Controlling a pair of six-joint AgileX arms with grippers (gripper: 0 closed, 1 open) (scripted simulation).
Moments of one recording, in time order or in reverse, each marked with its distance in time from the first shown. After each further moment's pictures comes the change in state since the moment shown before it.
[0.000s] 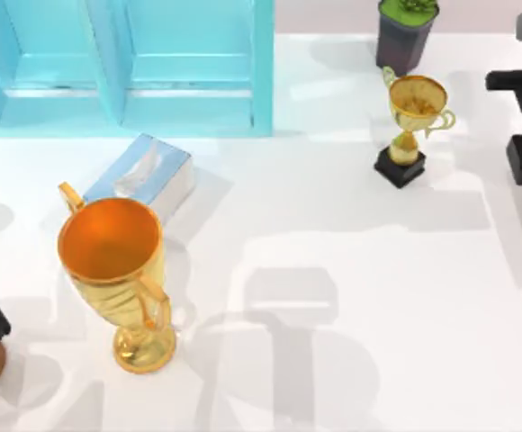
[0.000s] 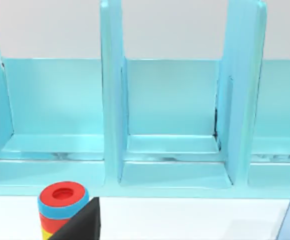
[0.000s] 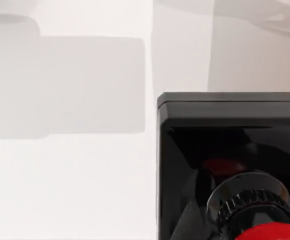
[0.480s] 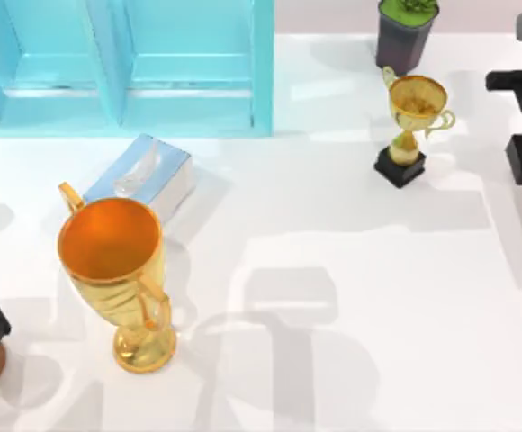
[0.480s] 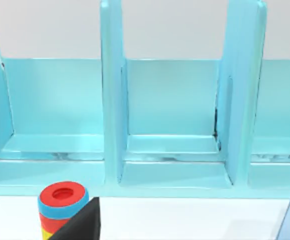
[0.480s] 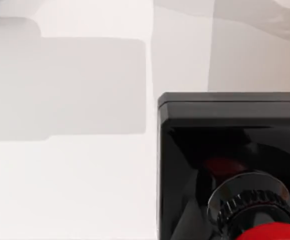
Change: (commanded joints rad) left arm 0.000 0.000 0.000 0.000 0.000 0.000; right arm -0.001 -0.002 -0.009 0.009 0.000 0.000
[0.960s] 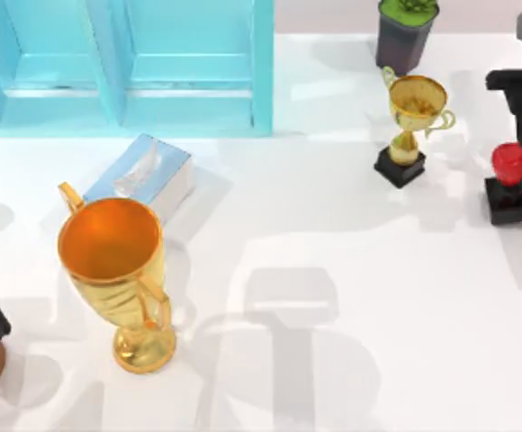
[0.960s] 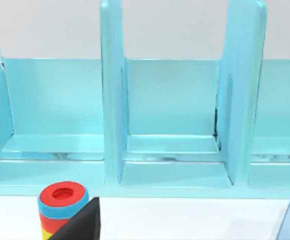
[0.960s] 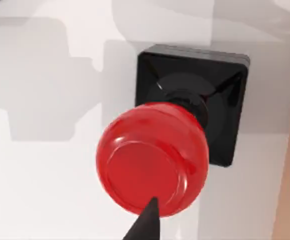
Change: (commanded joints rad) left arm 0.000 0.000 0.000 0.000 0.000 0.000; right arm 0.000 0.000 0.000 0.000 0.000 0.000
